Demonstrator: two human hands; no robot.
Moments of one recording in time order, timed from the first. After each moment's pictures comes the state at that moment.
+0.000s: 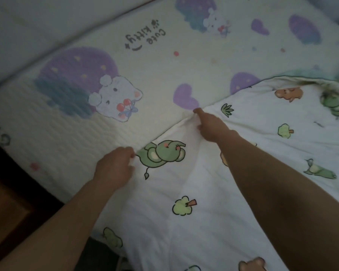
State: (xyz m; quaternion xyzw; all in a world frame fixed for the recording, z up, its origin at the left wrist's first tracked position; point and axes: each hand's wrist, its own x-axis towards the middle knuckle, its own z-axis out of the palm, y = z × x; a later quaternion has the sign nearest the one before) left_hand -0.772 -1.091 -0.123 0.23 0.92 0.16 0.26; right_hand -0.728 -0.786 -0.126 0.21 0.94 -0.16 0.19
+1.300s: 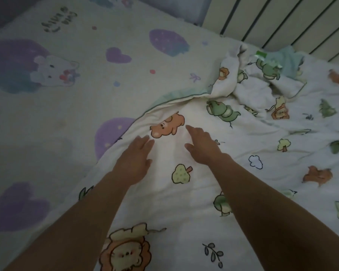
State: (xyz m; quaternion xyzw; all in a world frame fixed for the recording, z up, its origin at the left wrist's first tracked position) left_hand -0.748 -0.588 -0.156 0.60 0.76 0.12 0.21; right_hand -0.577 -0.436 -0.123 0.46 0.87 -0.16 0.10
